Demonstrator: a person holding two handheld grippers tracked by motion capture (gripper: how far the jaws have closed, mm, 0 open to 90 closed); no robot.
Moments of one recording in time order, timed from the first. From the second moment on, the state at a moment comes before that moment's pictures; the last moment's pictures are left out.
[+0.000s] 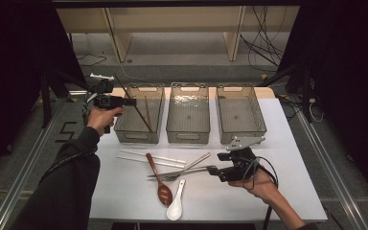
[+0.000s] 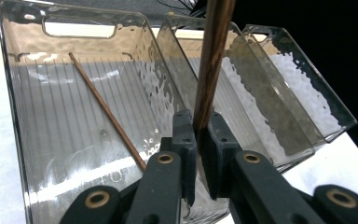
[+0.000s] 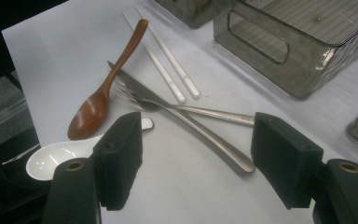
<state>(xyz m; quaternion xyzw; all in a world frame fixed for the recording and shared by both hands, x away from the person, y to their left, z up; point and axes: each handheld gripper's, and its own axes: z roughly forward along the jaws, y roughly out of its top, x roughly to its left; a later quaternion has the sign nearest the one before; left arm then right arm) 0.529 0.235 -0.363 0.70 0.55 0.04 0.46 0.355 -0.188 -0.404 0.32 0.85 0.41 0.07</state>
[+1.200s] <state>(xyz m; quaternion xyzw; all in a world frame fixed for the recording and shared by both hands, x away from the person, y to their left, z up) 0.535 0.224 -0.380 0.71 0.56 0.04 0.43 0.356 -0.187 -0.403 0.32 0.85 0.41 0.07</state>
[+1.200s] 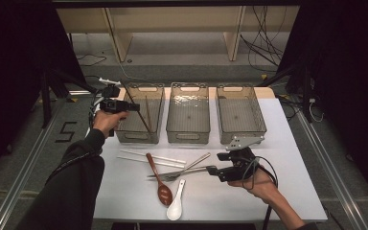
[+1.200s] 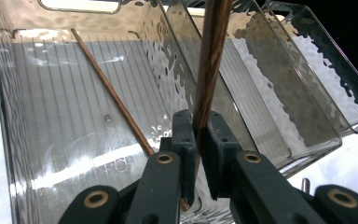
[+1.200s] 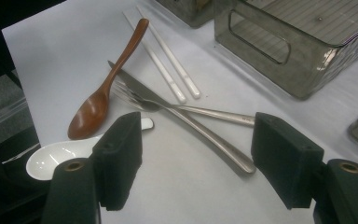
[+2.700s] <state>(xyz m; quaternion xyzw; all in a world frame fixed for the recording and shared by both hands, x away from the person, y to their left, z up) 0.449 0.234 -0.352 0.76 0.44 0.08 0.47 0.357 -0.186 -0.404 0.32 0.85 0.40 0.07</state>
